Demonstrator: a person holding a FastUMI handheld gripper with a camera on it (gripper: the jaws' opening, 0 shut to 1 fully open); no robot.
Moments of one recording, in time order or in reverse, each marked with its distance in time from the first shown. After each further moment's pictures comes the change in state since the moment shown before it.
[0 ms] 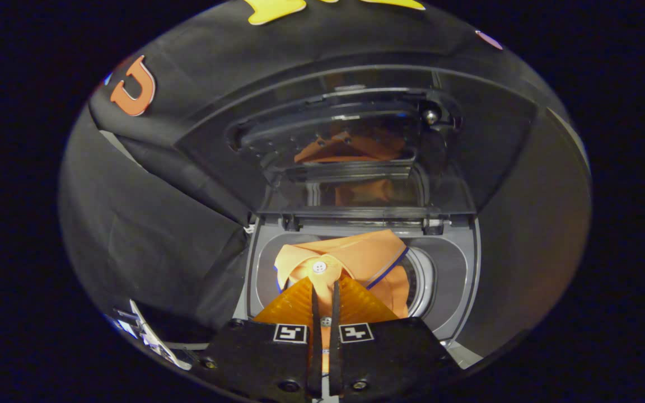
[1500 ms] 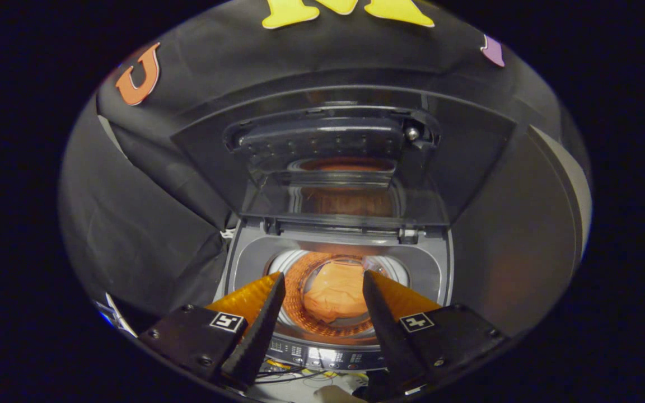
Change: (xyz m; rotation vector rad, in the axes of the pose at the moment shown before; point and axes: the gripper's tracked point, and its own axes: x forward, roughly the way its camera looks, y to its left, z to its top) arm -0.029 -0.012 0.011 -0.077 -0.143 -0.112
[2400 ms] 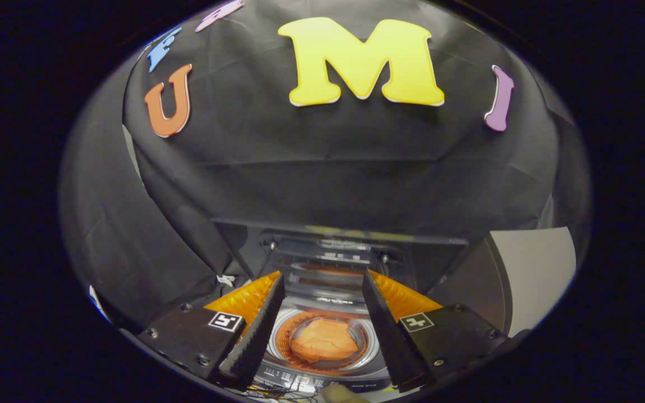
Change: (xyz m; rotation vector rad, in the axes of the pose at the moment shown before) arm -0.082 0.013 0.108 -0.114 -0.355 0.012
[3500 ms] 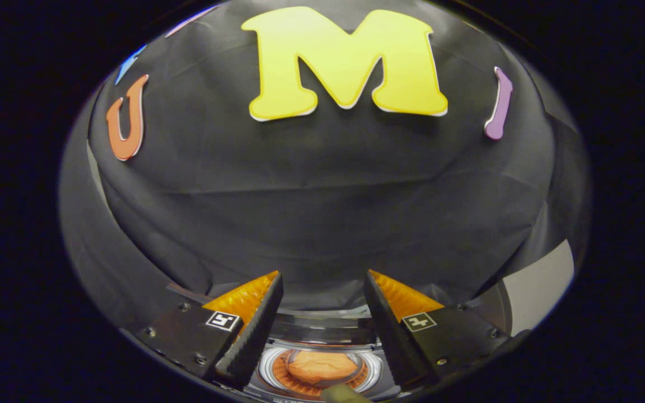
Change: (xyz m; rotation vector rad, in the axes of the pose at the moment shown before) arm 0.084 -0.020 0.050 0.094 0.019 -0.141
